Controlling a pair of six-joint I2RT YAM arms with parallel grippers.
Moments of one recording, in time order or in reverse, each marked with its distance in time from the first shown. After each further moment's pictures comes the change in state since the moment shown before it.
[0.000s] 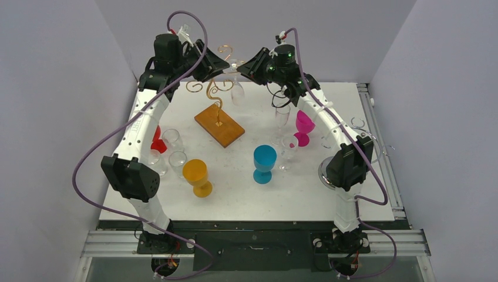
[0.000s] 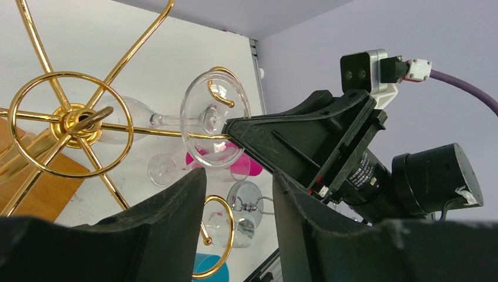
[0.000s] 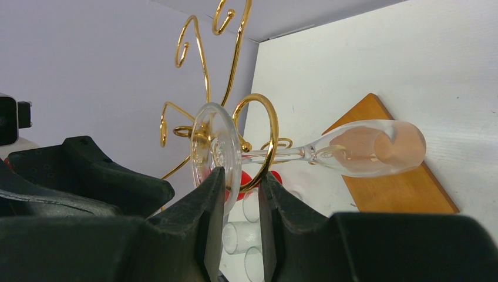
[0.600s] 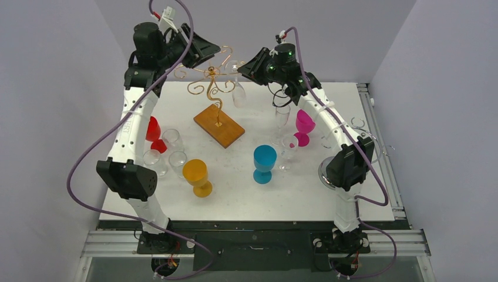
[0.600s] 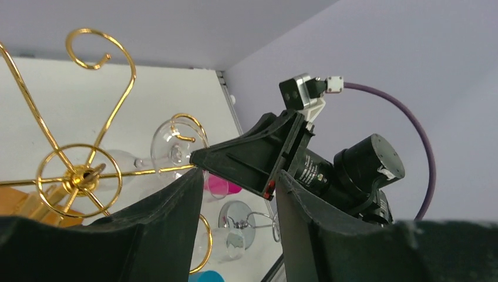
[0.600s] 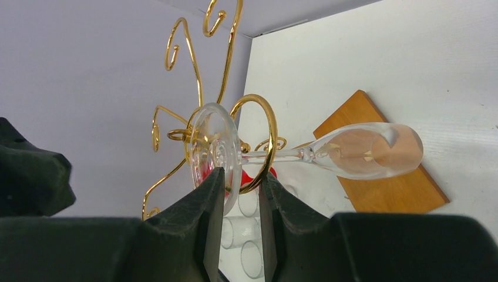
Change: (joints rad) left arm 0.110 0.006 0.123 0.111 0.138 -0.002; right arm 0.000 0.000 0.035 -0.064 0.002 -0.020
